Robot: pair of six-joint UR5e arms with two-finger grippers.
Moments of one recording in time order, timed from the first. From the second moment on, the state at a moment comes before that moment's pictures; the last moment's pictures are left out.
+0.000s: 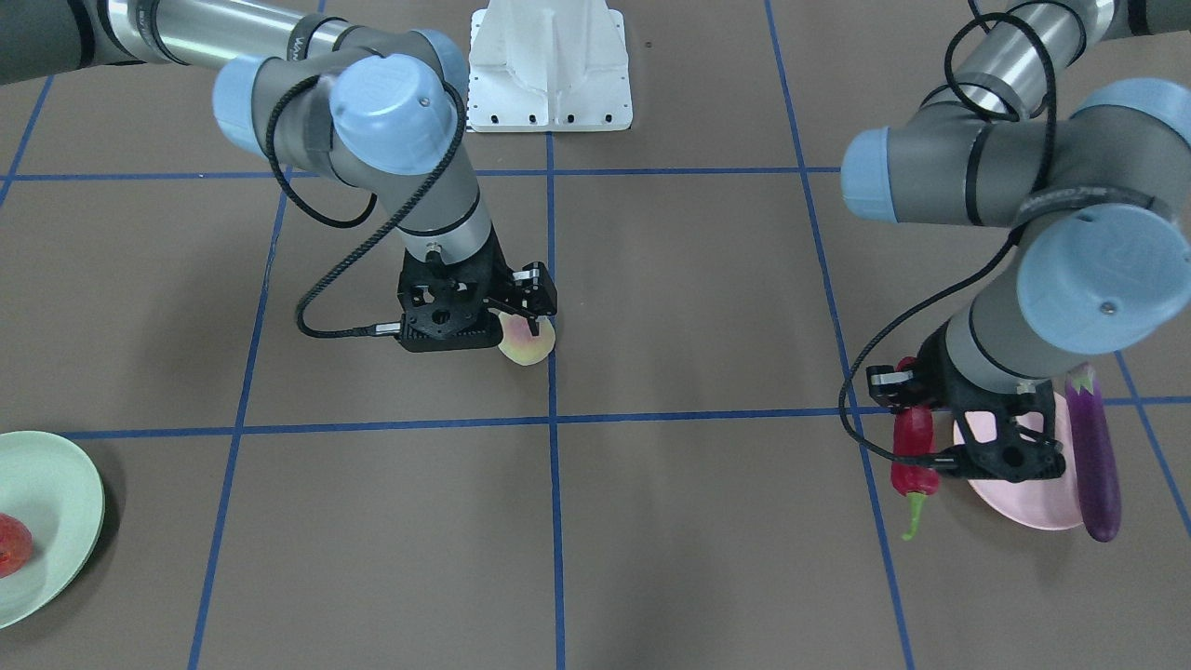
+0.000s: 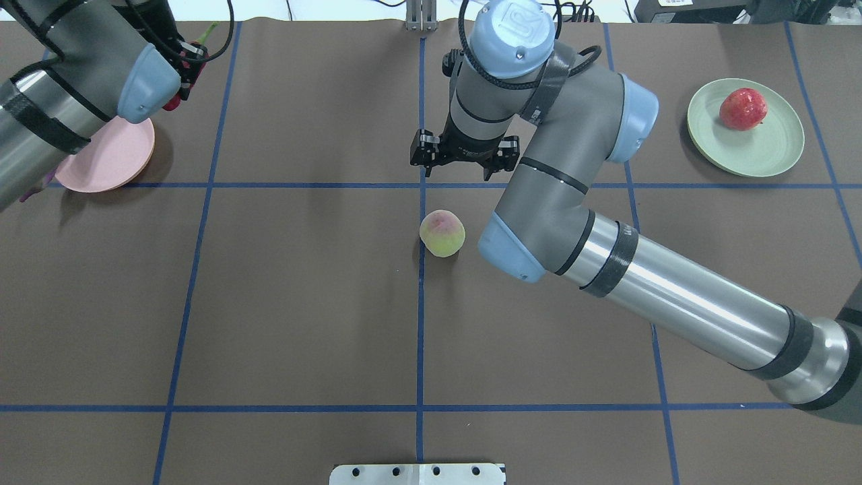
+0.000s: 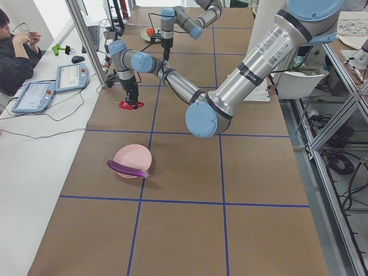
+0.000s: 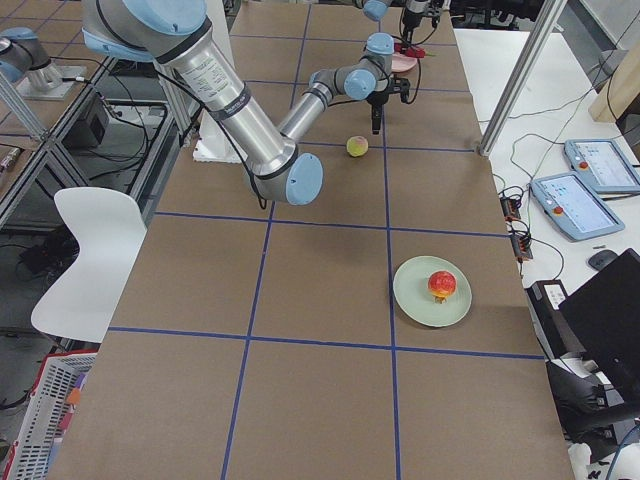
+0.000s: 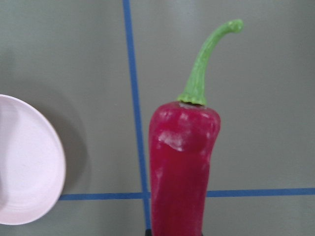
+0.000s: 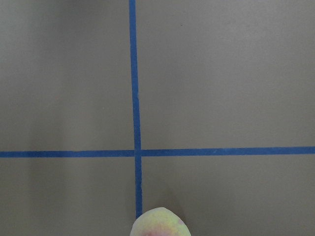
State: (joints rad) left arm -1.10 -2.31 -1.40 -1.27 -2.18 -0.45; right arm 0.68 -0.73 1.50 -1.55 2.00 1.12
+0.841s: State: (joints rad) left arm -1.12 -2.26 -1.31 -1.27 -1.98 -0.29; right arm 0.60 -0.72 1.43 -1.54 1.94 1.09
